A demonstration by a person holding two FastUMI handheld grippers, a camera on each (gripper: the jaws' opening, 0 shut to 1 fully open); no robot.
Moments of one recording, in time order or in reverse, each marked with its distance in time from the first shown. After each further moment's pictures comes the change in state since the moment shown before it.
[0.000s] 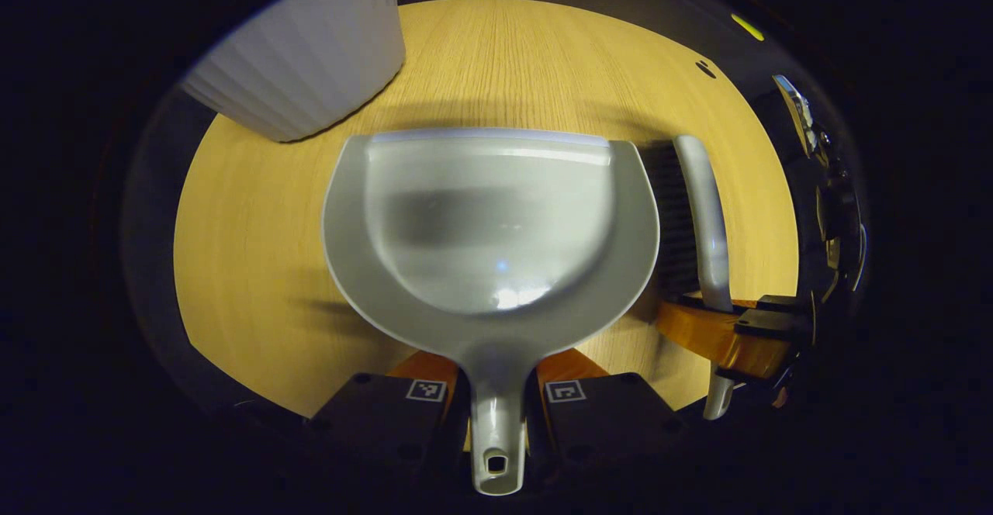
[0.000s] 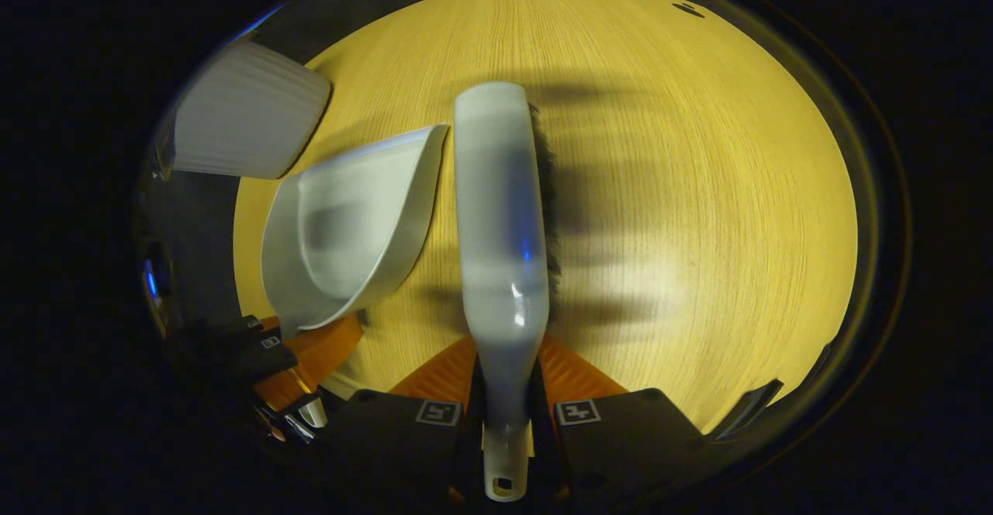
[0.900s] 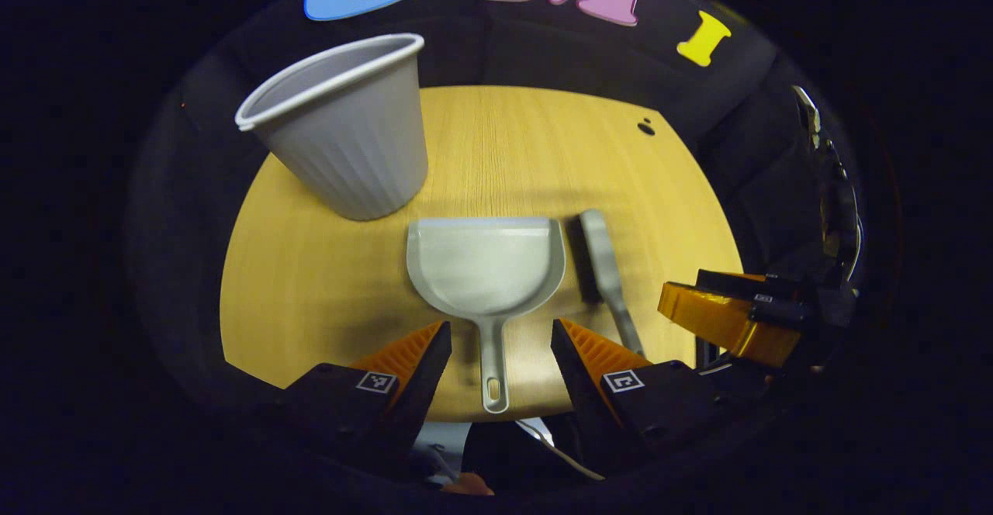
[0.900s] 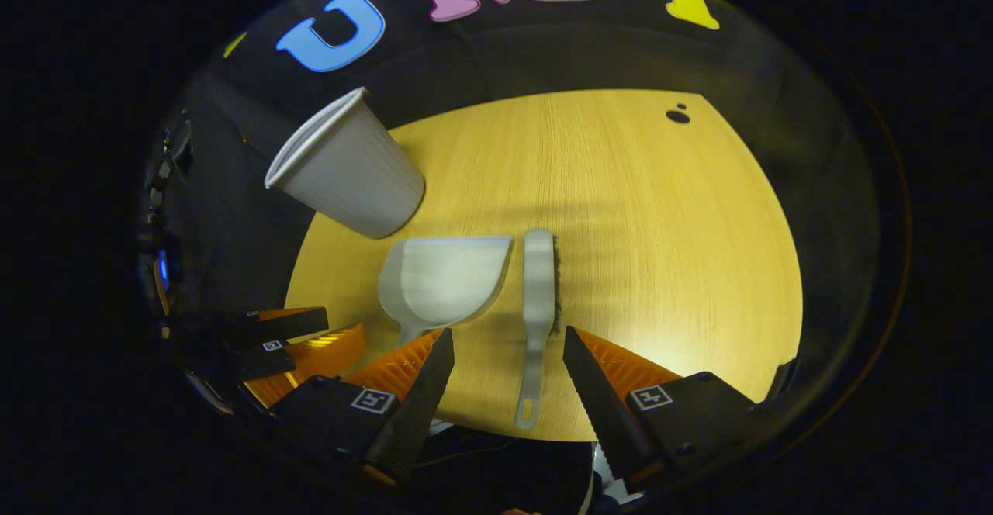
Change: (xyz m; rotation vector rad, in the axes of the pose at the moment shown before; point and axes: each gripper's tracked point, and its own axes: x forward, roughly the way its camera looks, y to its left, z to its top) left arm -0.190 -0.007 -0.007 0.039 -0.434 -0.030; right arm -0.191 0.039 0.022 -0.112 -0.486 0.073
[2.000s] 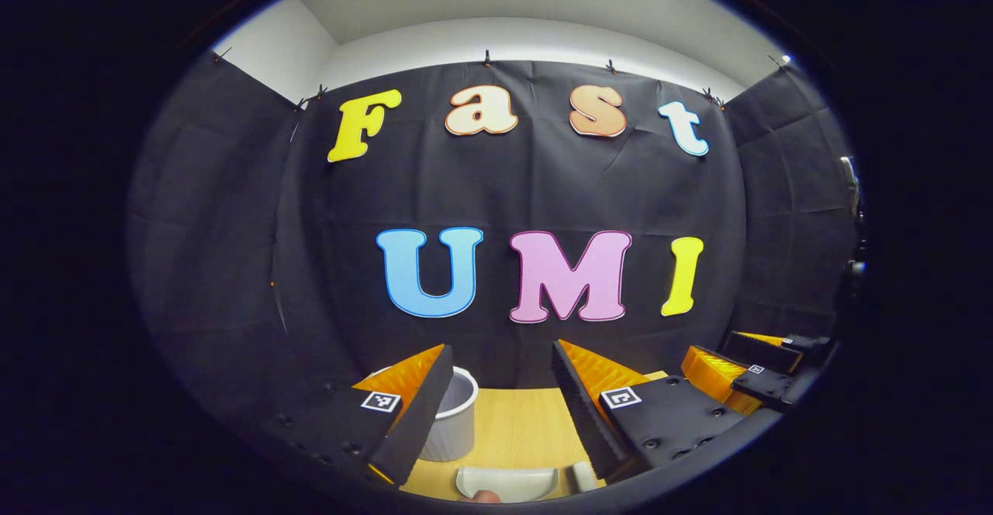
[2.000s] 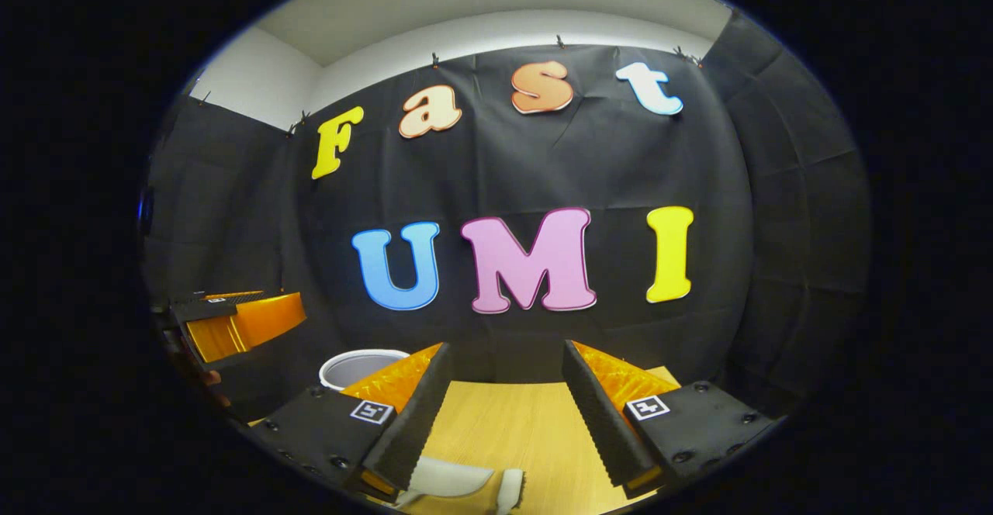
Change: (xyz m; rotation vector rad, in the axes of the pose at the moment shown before) left arm -0.234 0.007 0.085 0.014 -1.075 0.192; right arm -0.192 0.033 0.160 -0.194 -1.001 0.042
